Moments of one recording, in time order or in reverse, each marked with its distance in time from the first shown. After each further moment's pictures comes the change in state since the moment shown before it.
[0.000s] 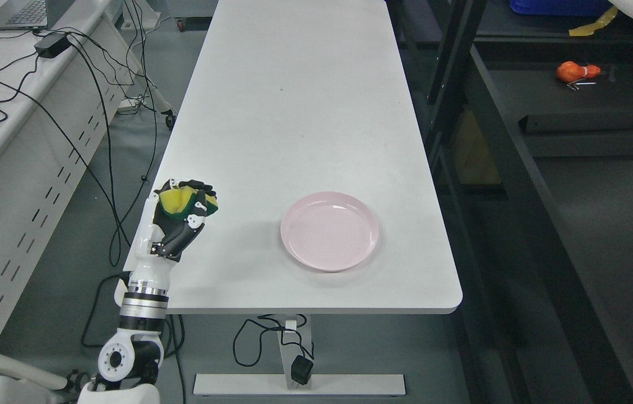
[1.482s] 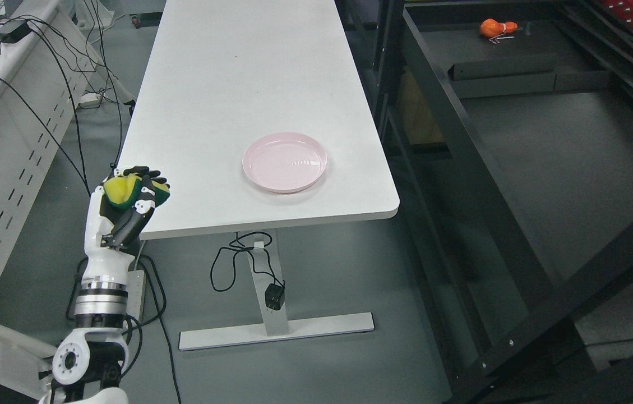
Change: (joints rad) left arm 0.030 -0.007 0.123 -0.194 0.051 0.220 0.041; right arm 0.000 0.000 0.000 0.000 0.000 0.000 0.000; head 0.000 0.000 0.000
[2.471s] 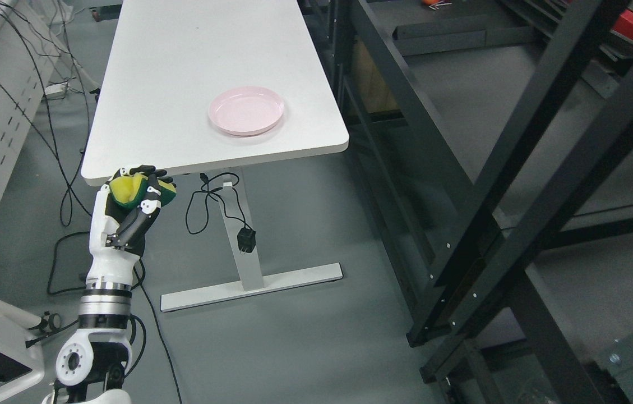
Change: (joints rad) left arm 0.007 -0.001 -0.022 -0.019 0.000 0.001 -0.001; right arm 0.000 0.000 0.000 0.000 0.000 0.000 0.000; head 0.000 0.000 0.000
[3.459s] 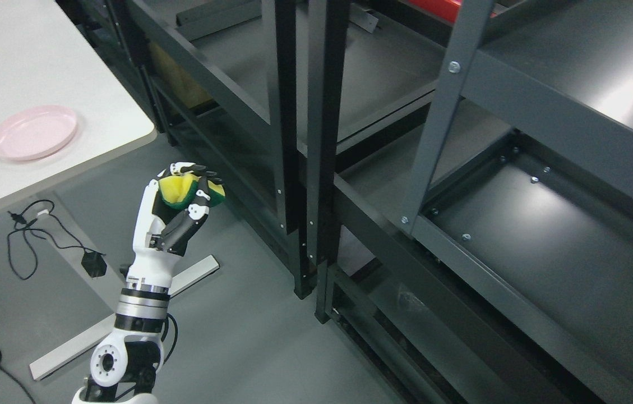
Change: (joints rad) left arm 0.006 0.000 -0.178 -0.027 -0.029 -0.101 -0.066; right arm 0.000 0.000 0.000 0.000 0.000 0.000 0.000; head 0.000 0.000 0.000
